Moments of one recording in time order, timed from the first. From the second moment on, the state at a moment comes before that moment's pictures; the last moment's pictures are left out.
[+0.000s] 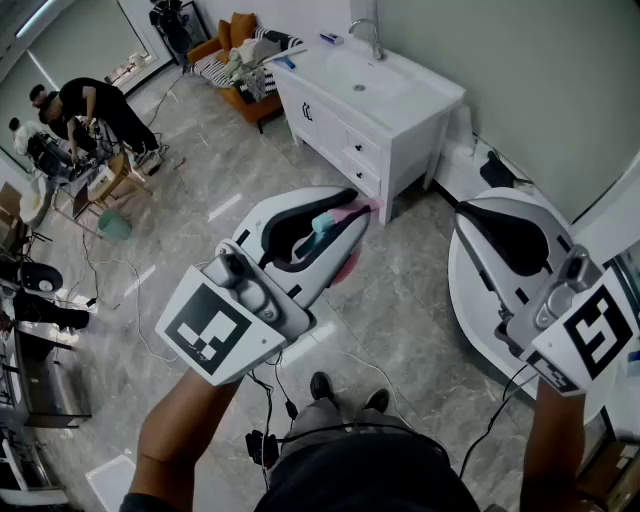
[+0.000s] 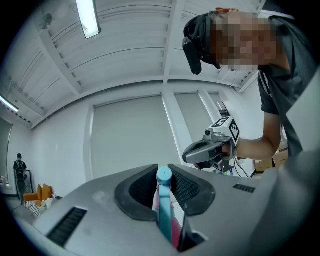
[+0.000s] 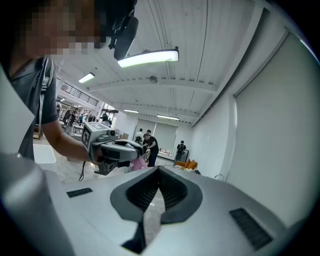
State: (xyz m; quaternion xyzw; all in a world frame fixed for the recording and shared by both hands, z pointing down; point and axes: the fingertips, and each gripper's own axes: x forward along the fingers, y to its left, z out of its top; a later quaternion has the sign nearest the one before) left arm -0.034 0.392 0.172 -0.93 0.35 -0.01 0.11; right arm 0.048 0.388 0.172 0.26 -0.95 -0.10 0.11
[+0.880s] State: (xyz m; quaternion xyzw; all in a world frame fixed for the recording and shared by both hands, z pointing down) left arm -0.025 0.381 0.166 -0.93 0.35 -0.01 0.12; right arm 0.056 0.372 0.173 0.28 -0.95 -0.10 0.09
